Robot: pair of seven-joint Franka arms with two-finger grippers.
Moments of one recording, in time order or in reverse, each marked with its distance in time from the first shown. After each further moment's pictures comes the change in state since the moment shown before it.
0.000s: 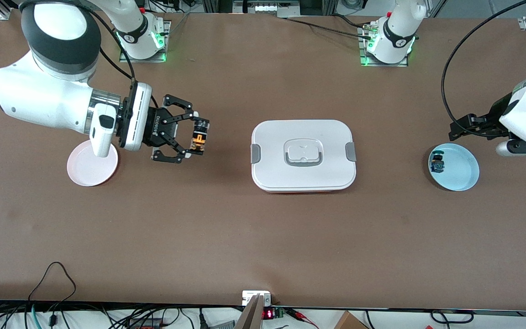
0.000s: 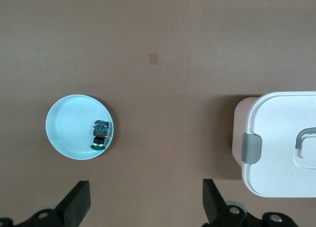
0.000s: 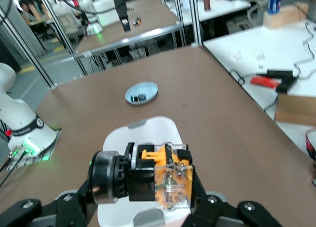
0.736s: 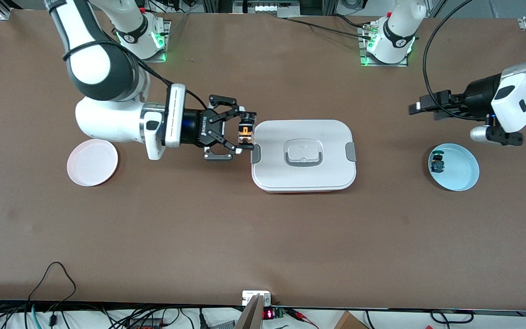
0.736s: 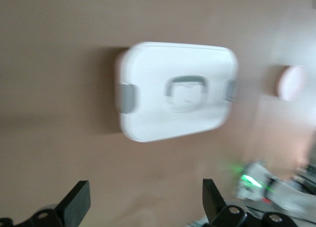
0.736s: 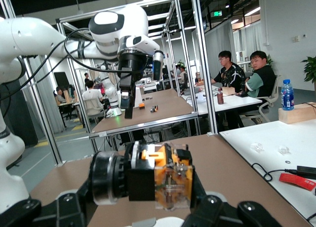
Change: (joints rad) left arm 0.007 0.031 -0.001 0.027 -0.581 -0.194 0.003; right arm 0.140 0.111 0.000 -0.001 0.559 0.058 -0.370
